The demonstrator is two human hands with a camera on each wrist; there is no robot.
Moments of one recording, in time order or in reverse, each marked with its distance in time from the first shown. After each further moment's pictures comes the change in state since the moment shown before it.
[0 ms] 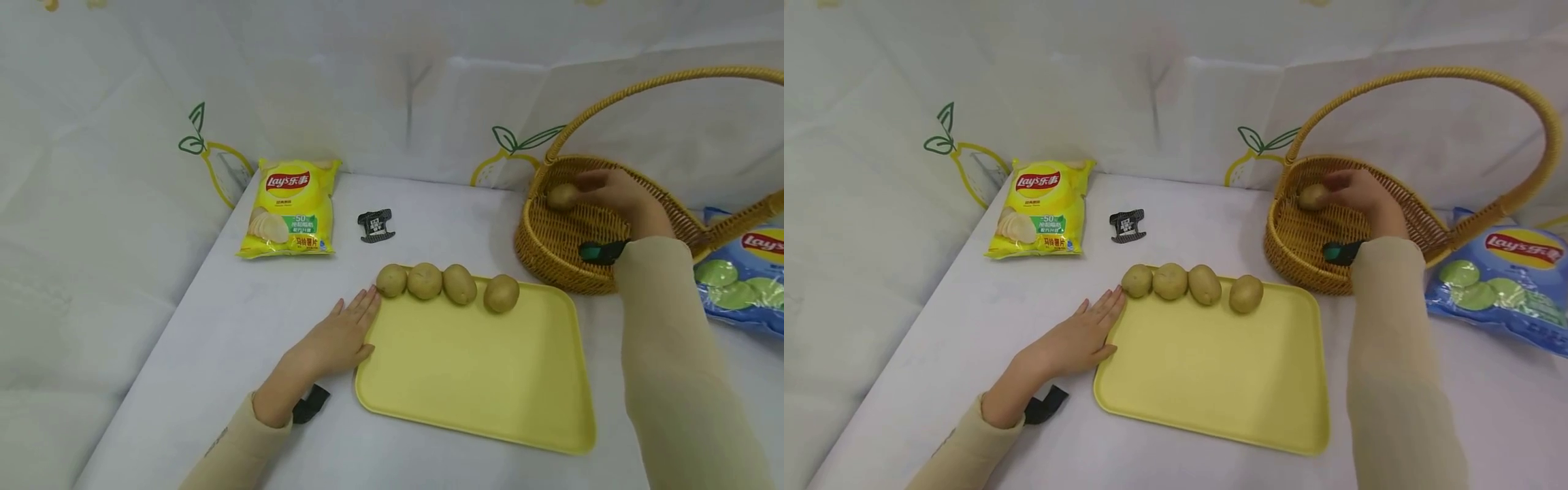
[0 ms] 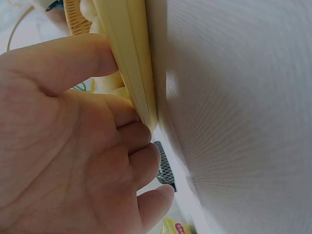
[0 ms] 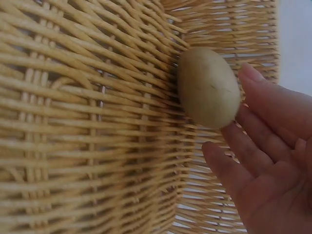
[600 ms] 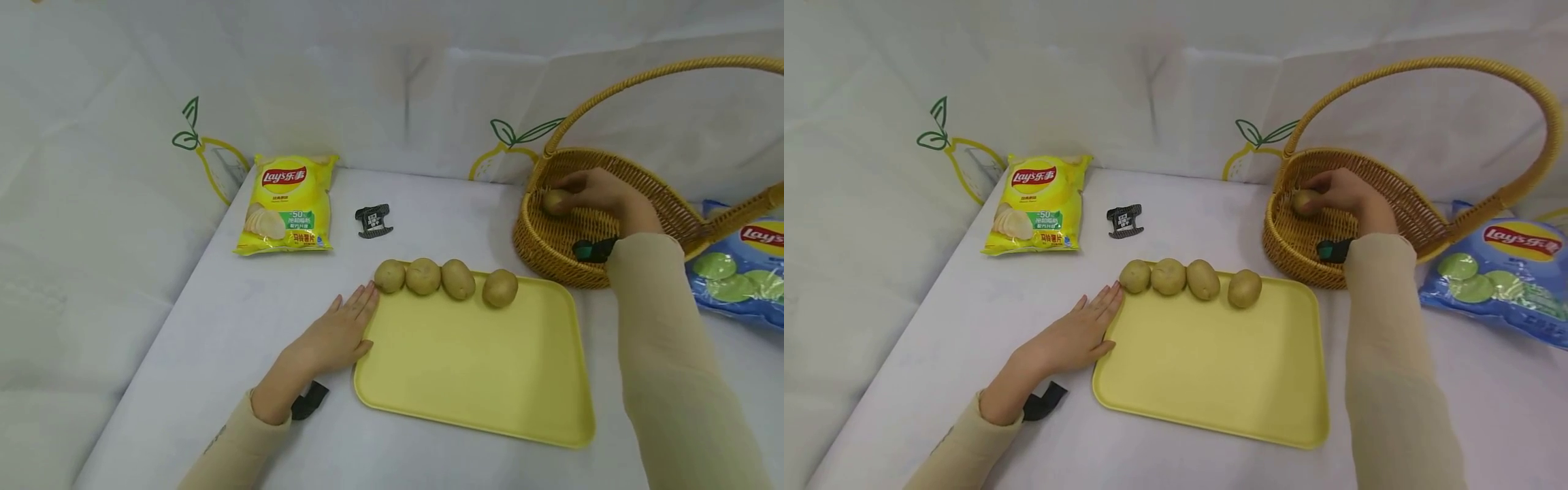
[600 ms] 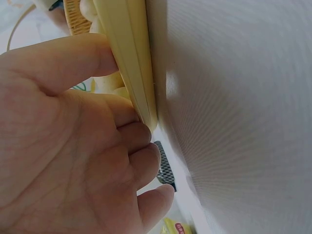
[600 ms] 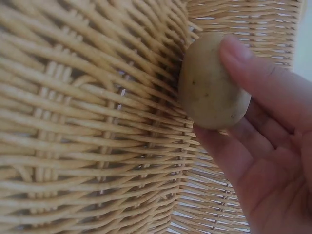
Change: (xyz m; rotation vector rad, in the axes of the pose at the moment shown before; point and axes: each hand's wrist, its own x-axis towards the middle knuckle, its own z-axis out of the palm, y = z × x) left_hand -0.003 0.002 -0.003 -0.011 0.000 0.007; right_hand 0.007 -0.009 0.010 -0.120 -0.092 -0.030
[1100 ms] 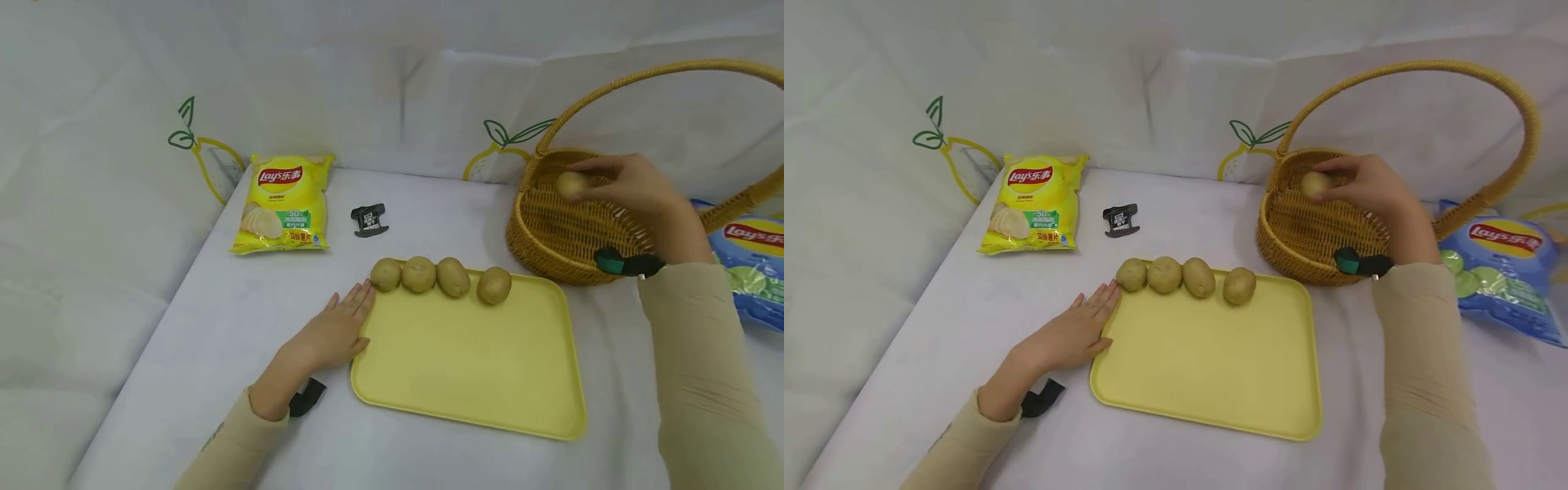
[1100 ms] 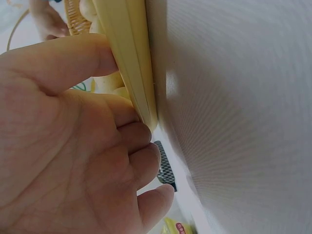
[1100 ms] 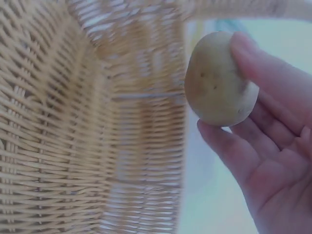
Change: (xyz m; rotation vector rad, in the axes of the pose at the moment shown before) left_hand 0.000 0.000 0.001 0.004 -0.013 -0.005; right_hand -0.059 -0.023 -0.012 0.110 0.221 -0.035
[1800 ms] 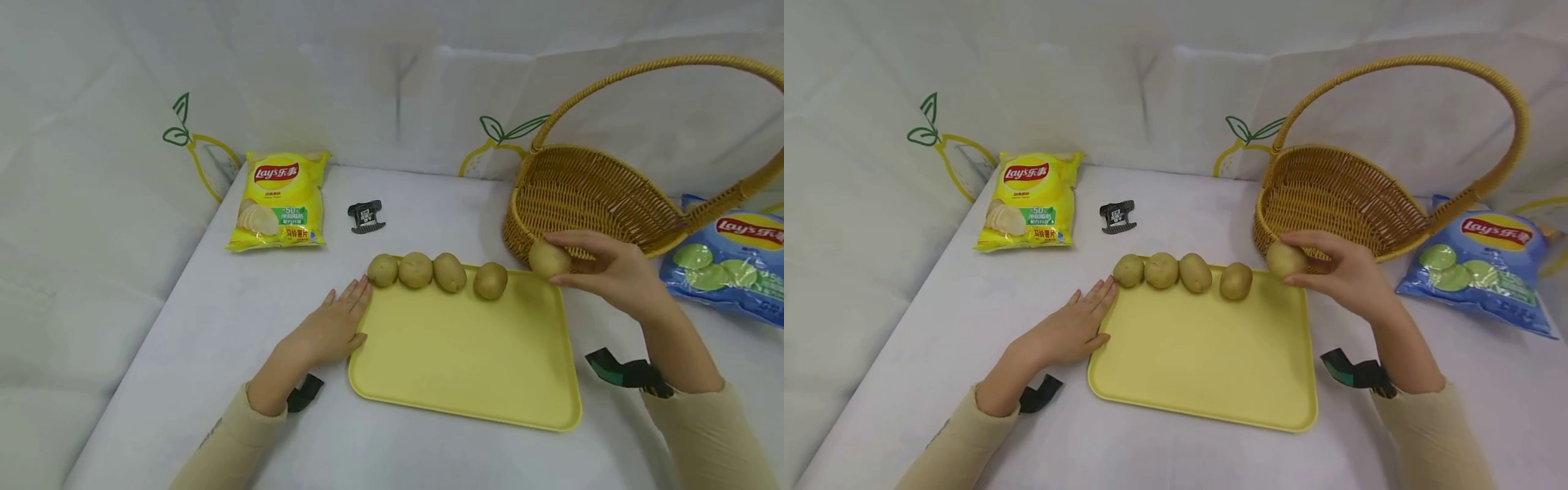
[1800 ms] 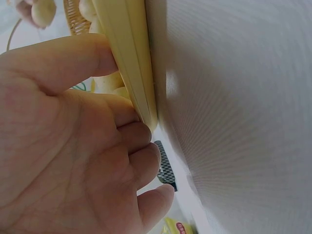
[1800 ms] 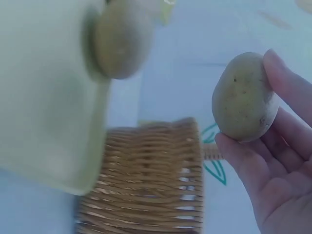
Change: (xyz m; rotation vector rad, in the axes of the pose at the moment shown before) left_hand 0.000 -0.003 0.002 0.023 -0.004 0.014; right_hand -0.107 -0.007 0.086 0.245 0.101 -0.596
